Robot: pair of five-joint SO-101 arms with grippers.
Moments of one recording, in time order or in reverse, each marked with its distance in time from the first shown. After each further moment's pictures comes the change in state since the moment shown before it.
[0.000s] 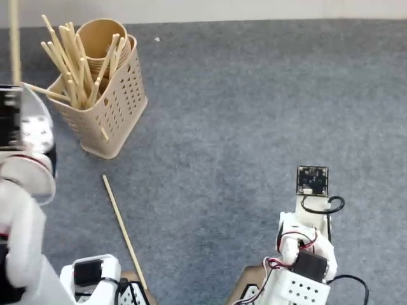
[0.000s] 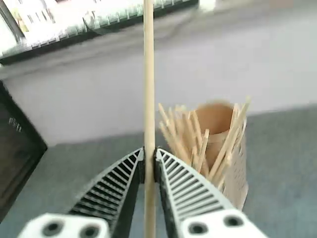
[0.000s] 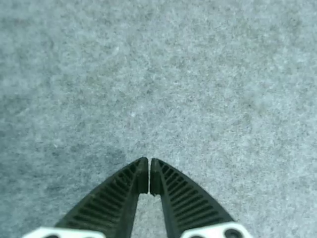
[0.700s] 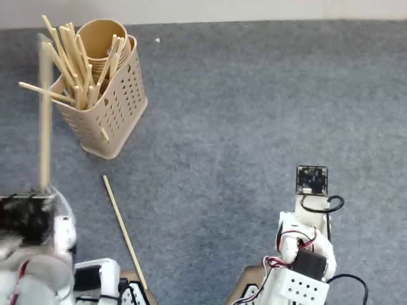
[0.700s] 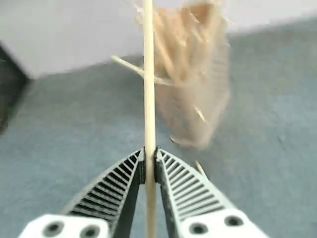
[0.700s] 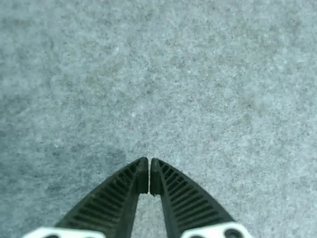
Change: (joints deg) left arm -1.2 -24.1 26.0 24.0 -4.8; right arm 0.0 0.0 0.0 0.0 0.0
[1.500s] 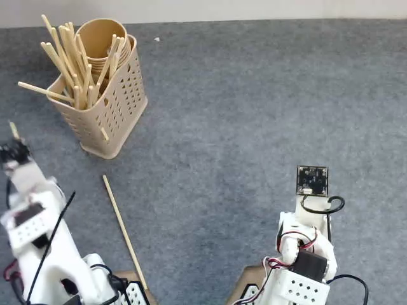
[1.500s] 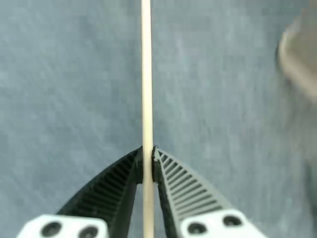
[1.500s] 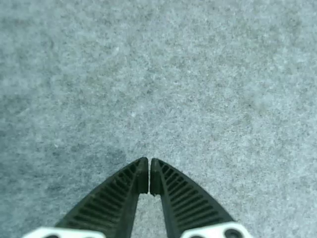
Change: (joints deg) left arm -27.2 31.1 51.9 -72.5 8.3; right arm 0.0 0.0 0.0 0.0 0.0
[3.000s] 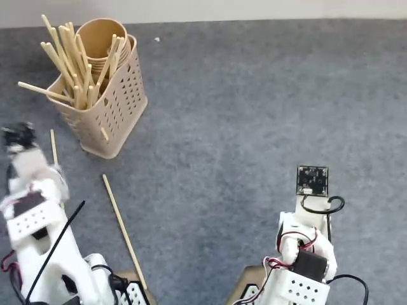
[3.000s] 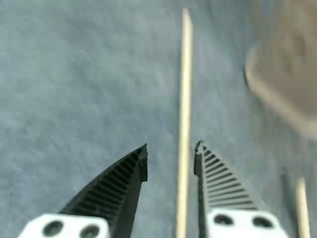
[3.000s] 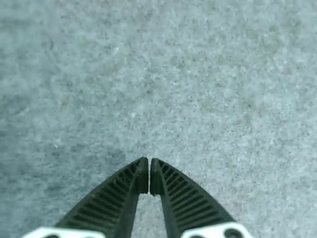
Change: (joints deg) left arm 4.0 0.0 -5.8 2.8 0.4; right arm 0.0 0.0 0.0 0.0 0.0
